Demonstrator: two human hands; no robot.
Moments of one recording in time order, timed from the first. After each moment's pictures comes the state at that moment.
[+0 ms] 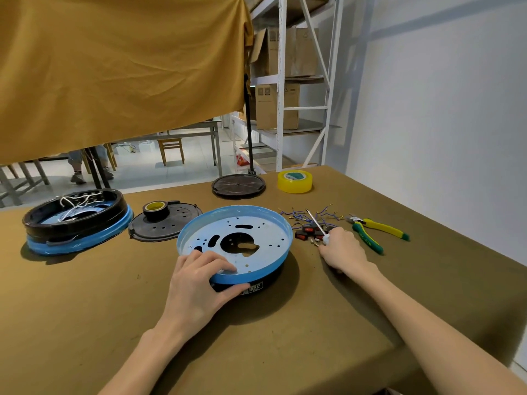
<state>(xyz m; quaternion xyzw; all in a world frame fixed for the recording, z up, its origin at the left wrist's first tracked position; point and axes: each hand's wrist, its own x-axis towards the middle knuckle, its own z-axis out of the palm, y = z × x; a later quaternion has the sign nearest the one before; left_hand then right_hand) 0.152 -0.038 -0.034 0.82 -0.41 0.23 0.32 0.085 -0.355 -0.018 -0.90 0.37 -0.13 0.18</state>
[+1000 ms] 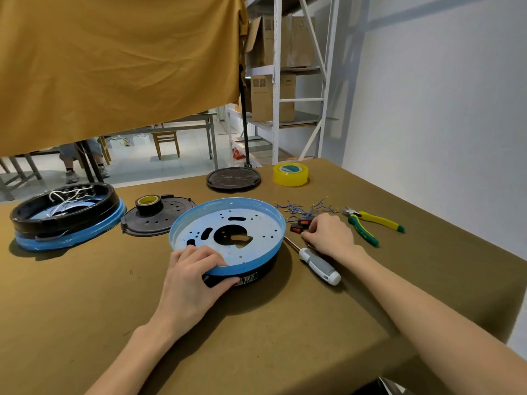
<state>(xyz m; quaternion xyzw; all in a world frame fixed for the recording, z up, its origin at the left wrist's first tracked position) 0.152 -0.037 -0.036 0.82 -0.42 0.22 0.32 0.100 -0.357 -0.010 -0.93 0.30 -0.13 0.15</state>
